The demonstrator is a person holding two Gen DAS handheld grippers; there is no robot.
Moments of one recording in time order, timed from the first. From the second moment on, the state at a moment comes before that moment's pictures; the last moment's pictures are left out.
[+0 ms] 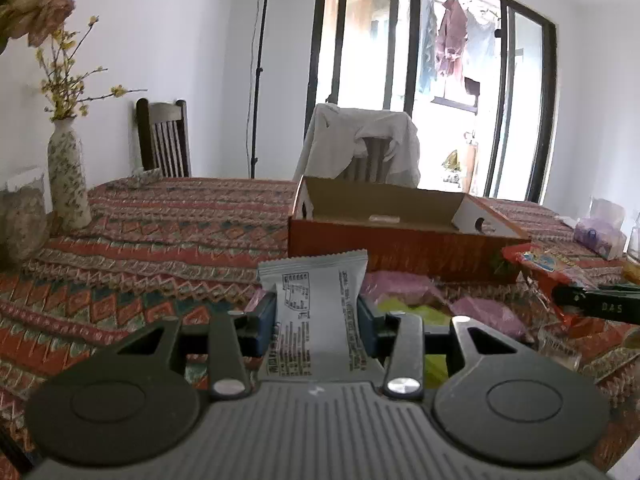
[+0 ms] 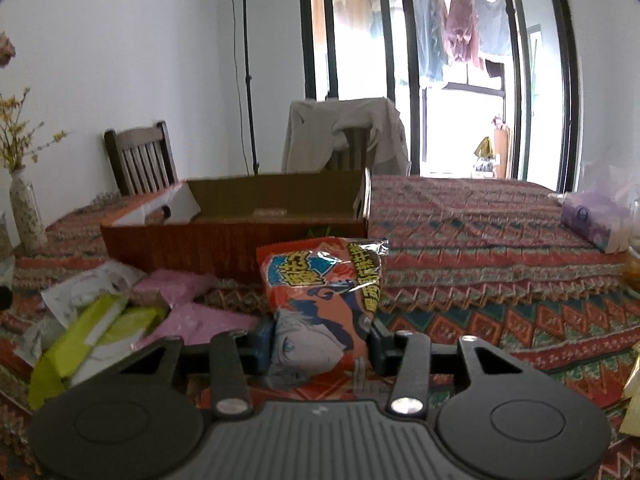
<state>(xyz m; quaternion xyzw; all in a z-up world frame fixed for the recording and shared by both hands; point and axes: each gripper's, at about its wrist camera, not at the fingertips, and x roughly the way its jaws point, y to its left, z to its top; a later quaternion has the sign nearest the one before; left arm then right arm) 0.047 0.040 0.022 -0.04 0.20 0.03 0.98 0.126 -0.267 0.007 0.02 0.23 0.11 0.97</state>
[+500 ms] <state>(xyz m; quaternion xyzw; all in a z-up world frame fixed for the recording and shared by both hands) 0.106 0.018 0.069 -0.01 0.15 0.01 0.99 0.168 -0.252 0.061 0.02 0.16 0.13 0.98</state>
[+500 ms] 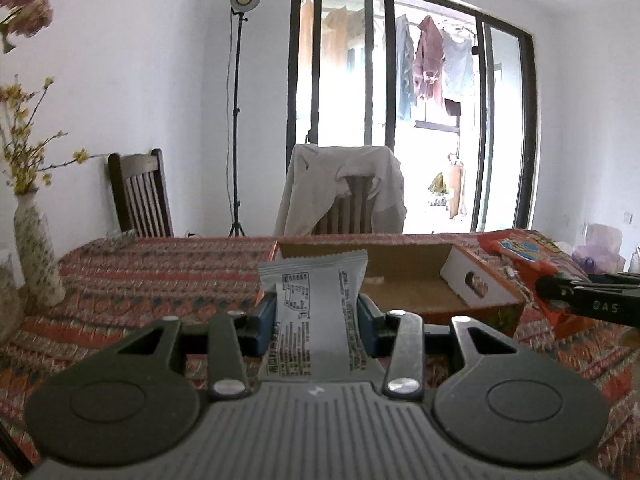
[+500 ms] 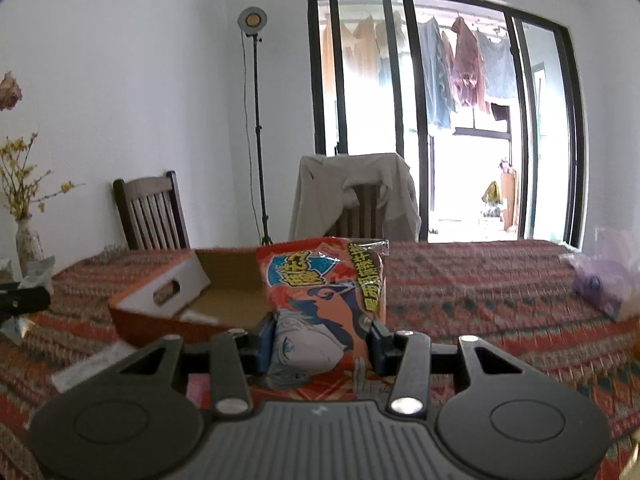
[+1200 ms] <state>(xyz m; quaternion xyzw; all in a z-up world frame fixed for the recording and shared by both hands) 0.239 0.008 0.074 -0.03 0.16 0.03 0.99 0.287 -0.209 0.063 0.02 0.16 0.13 0.98</state>
